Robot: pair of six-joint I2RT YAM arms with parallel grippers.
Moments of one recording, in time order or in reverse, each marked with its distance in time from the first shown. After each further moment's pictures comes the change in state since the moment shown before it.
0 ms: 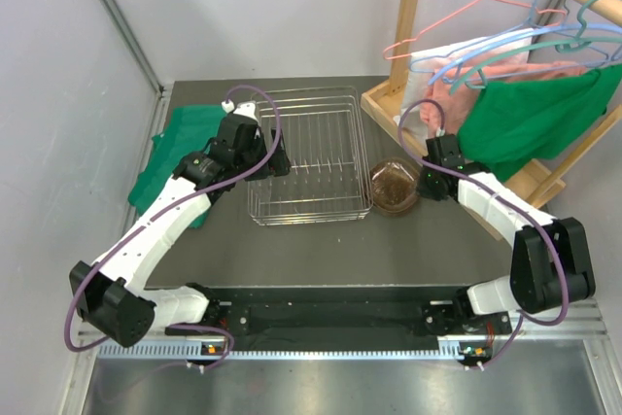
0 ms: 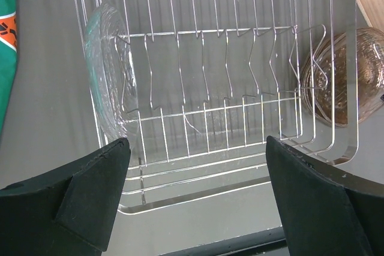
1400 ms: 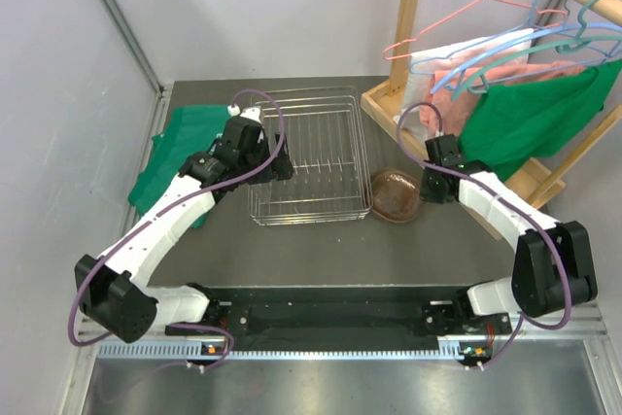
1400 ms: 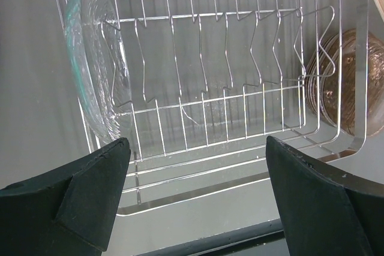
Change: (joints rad) left arm 0.000 0.025 -0.025 0.007 0.041 -0.003; right arm 0.015 -0.020 0.021 -0.111 0.051 -0.053
